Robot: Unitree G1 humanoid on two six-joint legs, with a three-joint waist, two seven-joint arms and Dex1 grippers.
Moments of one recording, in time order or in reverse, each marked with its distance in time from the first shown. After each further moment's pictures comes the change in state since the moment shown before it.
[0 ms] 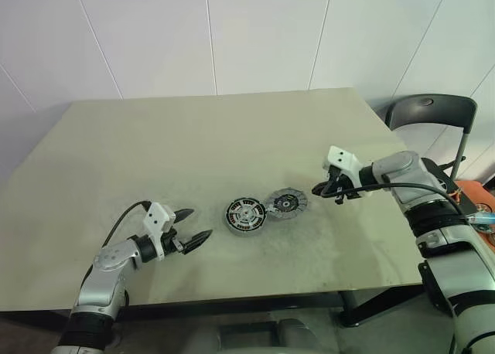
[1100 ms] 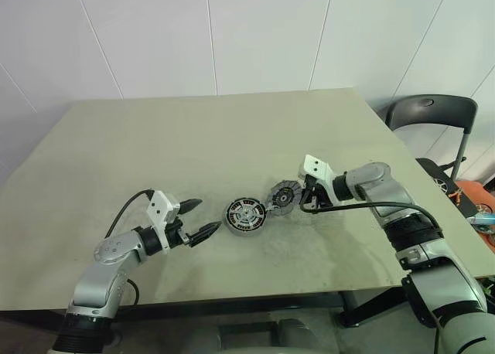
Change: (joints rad) left arm 0.011 0.010 0.003 -0.232 -0.071 0.188 0.057; right arm 0.075 0.088 -0.021 -0.194 0.088 0.095 -0.038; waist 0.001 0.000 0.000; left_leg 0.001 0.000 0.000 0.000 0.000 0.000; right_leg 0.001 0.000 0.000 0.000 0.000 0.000
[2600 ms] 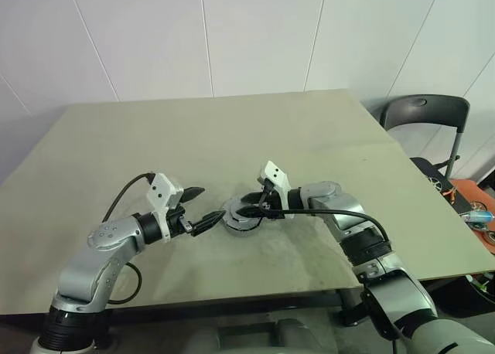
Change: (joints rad) left arm -0.052 0.073 0.020 -0.223 -0.087 0.266 0.097; right arm 0.061 0.281 0.016 -0.094 0.131 0.152 -0.220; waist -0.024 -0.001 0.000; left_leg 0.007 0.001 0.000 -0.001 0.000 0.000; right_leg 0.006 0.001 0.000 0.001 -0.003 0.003
